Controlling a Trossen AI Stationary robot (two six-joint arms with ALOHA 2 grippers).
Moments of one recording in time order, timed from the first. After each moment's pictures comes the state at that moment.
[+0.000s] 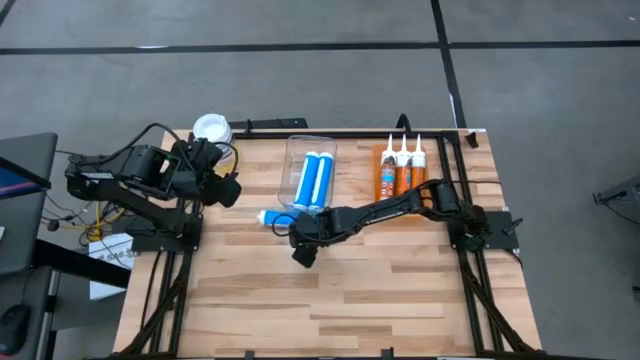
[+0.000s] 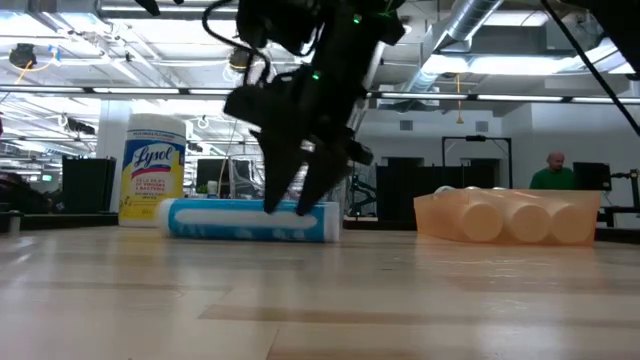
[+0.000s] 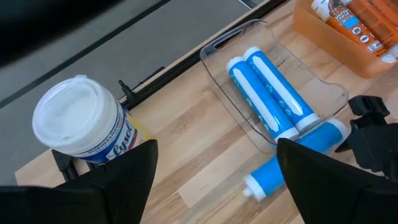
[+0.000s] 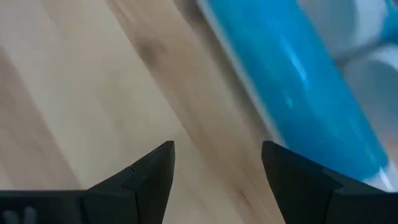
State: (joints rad) left arm -0.19 1.18 1.57 -1.57 -0.74 -0.93; right arm 0.15 2.22 1.74 -0.73 0.18 0.63
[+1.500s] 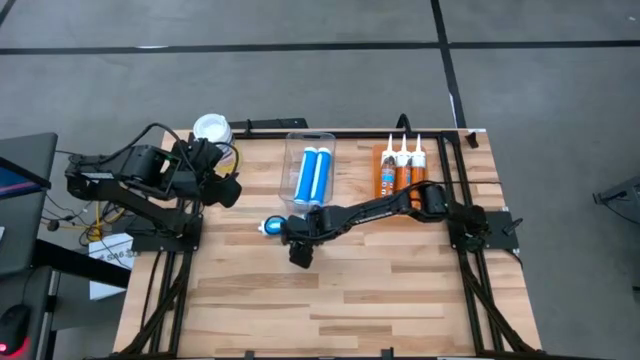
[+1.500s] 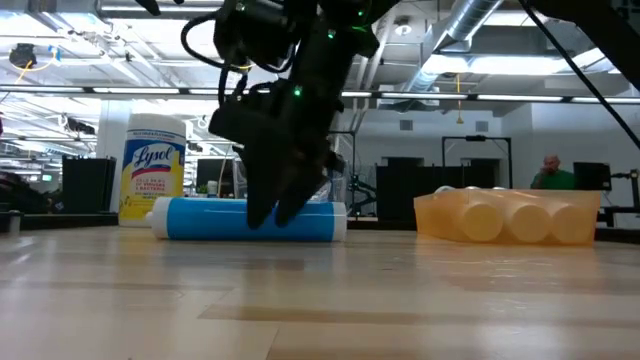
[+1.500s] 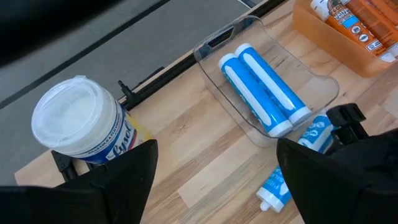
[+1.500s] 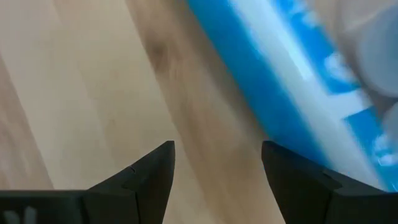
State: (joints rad) left arm -0.19 1.18 1.57 -1.57 -0.74 -0.92; right arm 0.12 2.32 1.87 -0.77 0.15 0.42
